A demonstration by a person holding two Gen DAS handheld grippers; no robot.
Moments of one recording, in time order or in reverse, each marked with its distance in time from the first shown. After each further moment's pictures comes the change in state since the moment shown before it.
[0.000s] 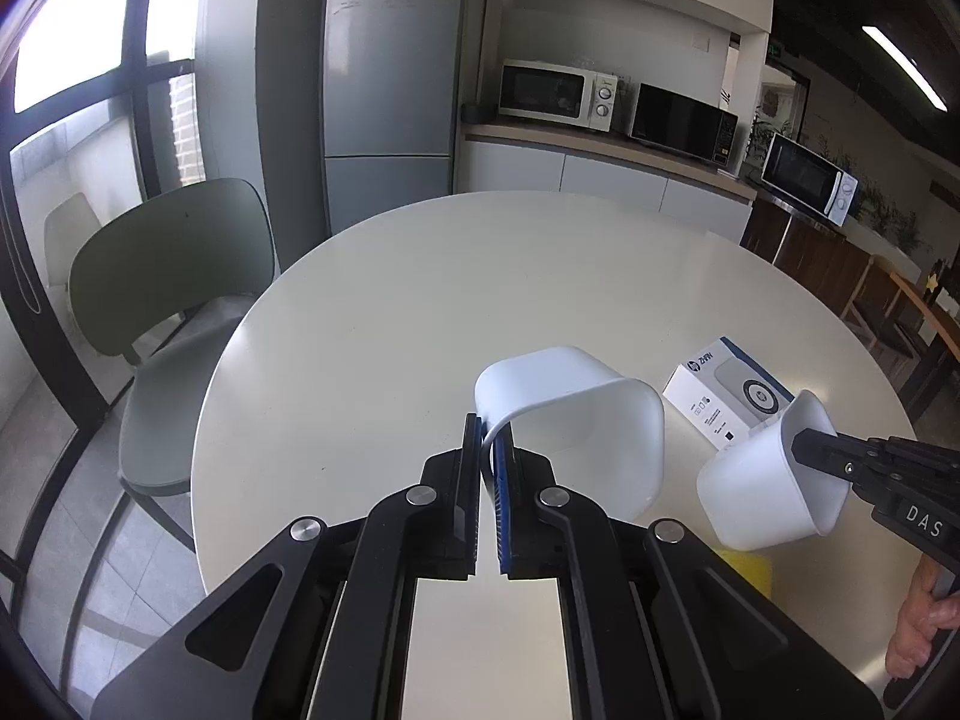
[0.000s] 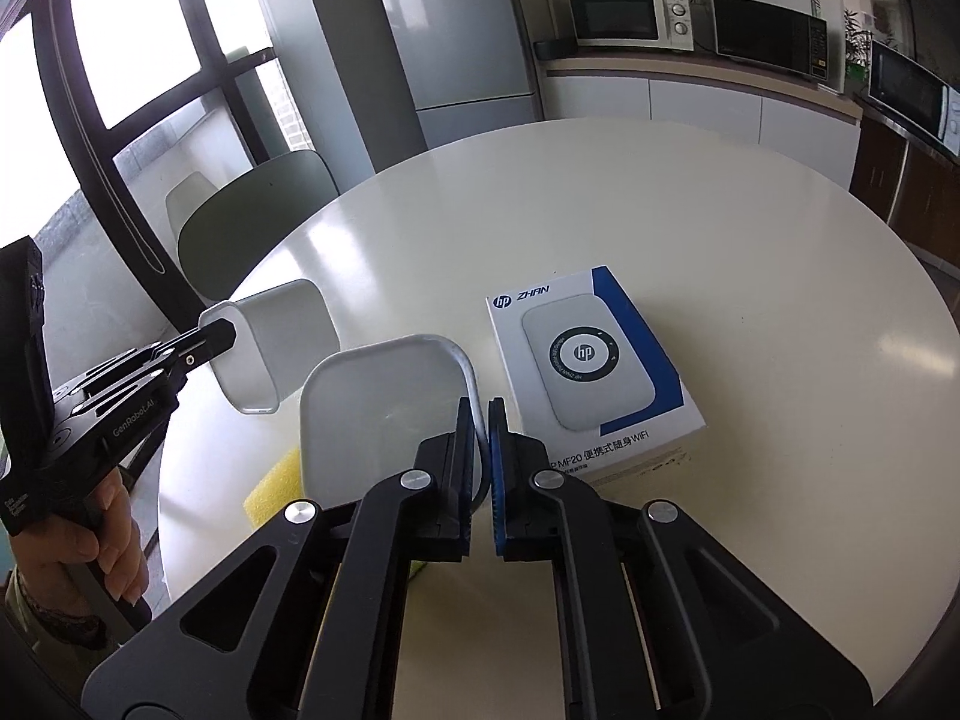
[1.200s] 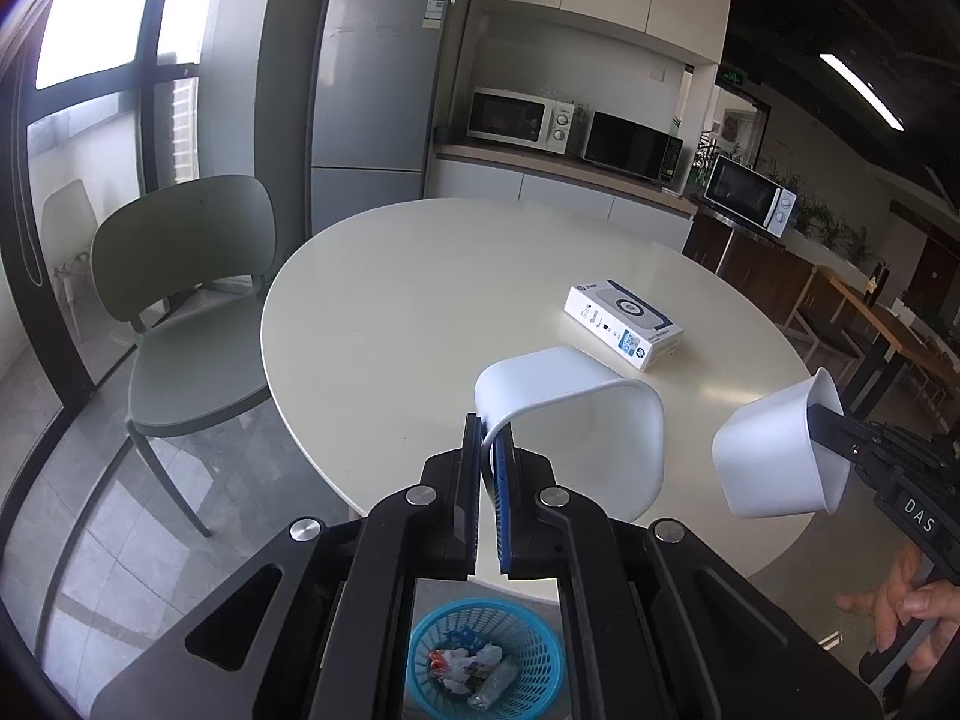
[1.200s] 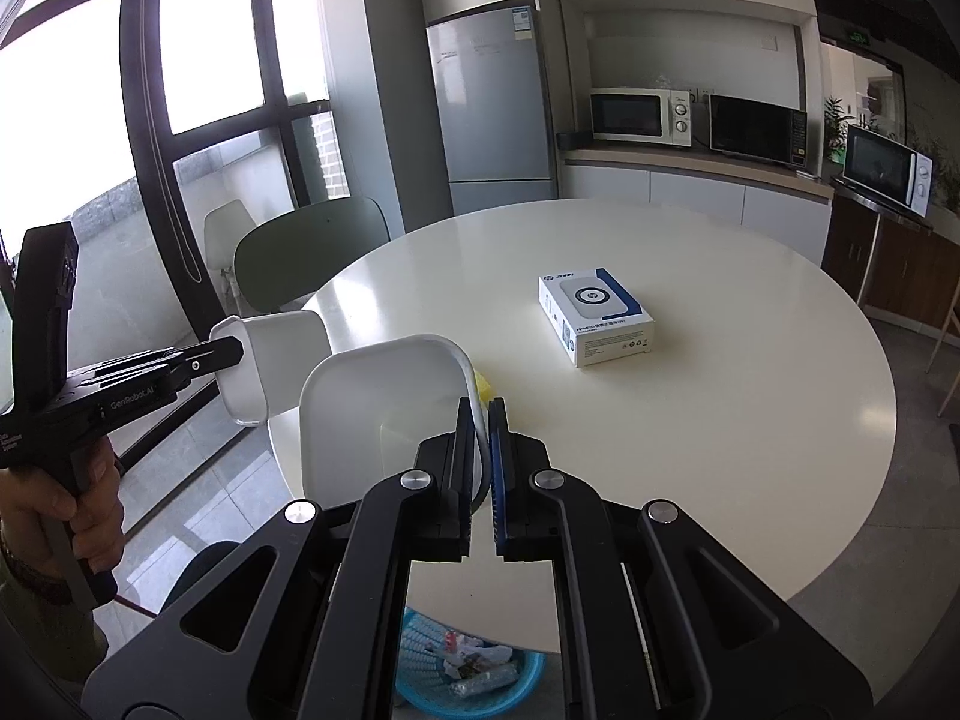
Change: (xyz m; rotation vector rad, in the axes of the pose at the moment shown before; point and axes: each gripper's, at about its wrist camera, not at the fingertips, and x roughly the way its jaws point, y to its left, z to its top) left arm -0.138 0.001 -0.090 0.000 -0.050 -0.101; right arm -0.154 0.060 -0.120 -0.122 -0.229 -0.030
